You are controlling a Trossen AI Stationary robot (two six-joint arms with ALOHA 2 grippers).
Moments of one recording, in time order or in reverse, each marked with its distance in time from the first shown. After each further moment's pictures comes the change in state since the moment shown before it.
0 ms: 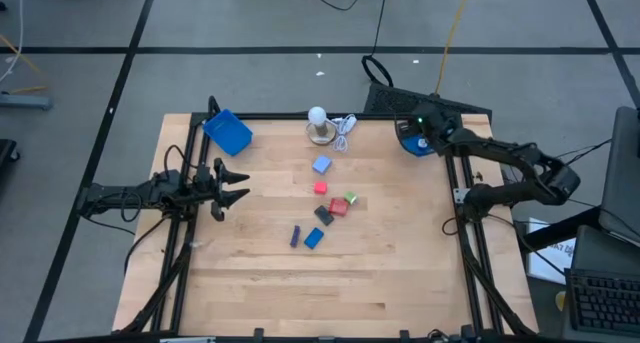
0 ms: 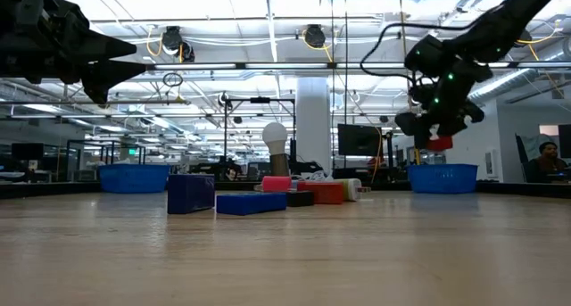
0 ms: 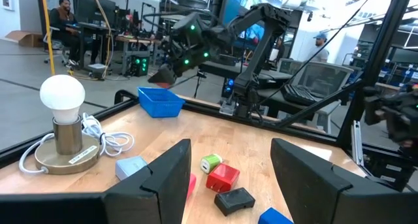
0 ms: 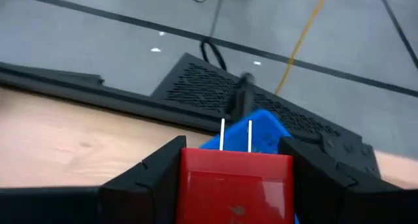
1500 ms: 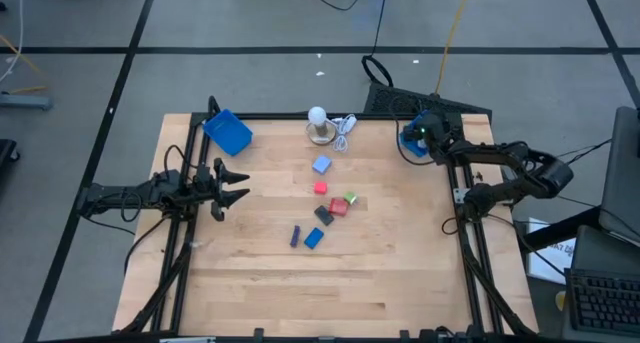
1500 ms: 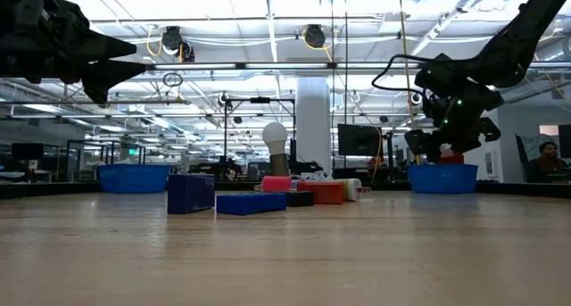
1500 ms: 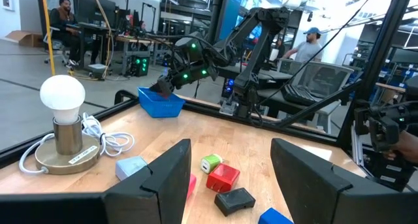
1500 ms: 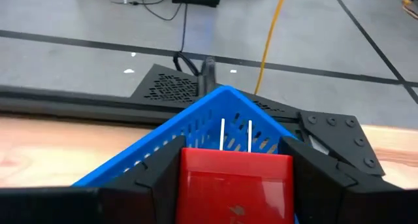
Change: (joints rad) left arm 0.000 0.000 0.000 0.000 -0.001 0.000; right arm -0.042 0.083 -0.176 0.329 0.102 0.046
